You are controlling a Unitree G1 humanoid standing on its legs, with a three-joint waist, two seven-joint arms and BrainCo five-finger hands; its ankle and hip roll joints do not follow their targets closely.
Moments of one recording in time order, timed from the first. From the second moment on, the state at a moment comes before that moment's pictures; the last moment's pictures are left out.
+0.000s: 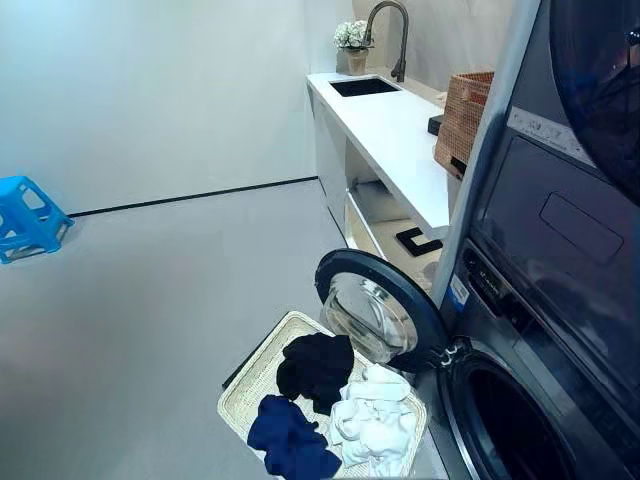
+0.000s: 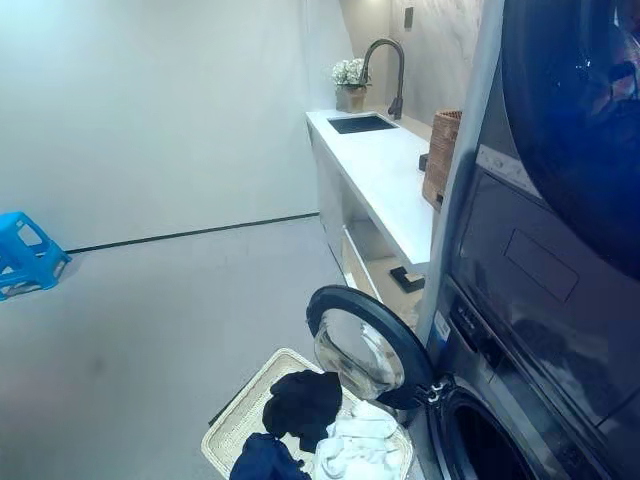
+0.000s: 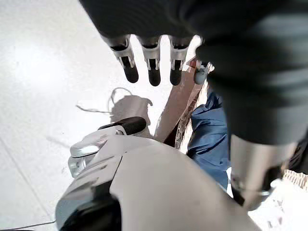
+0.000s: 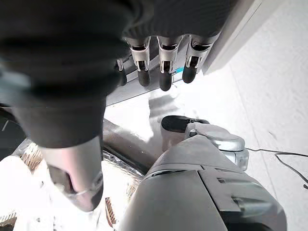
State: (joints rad) left arm 0.03 0.25 -0.25 1.28 -0.06 -0.12 -0.11; right arm 0.00 -0.32 0.13 1.36 0.26 0.06 0.12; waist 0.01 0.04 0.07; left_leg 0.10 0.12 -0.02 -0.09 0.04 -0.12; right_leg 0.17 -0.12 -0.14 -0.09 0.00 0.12
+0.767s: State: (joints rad) left arm 0.03 0.25 -0.21 1.29 -0.10 -0.09 -0.12; right arm 0.00 -0.32 0.13 1.36 0.26 0.06 0.12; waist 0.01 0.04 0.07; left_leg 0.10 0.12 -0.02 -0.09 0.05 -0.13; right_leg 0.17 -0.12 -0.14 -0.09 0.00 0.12
